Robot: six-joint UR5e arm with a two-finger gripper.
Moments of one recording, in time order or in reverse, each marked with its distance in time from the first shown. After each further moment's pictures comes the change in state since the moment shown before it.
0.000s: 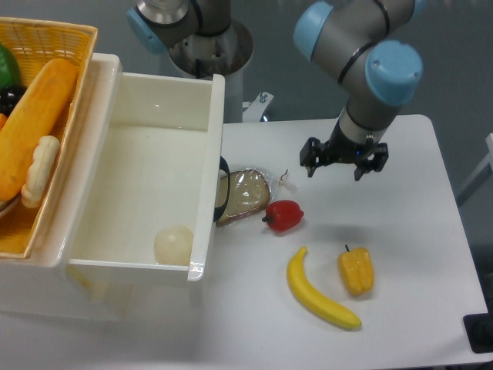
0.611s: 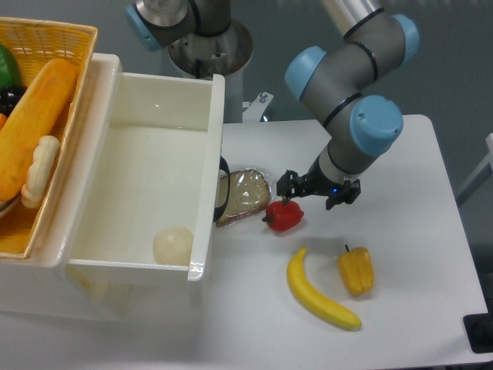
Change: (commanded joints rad) arm -0.071 -0.058 -0.009 -0.002 -0.092 -0.098
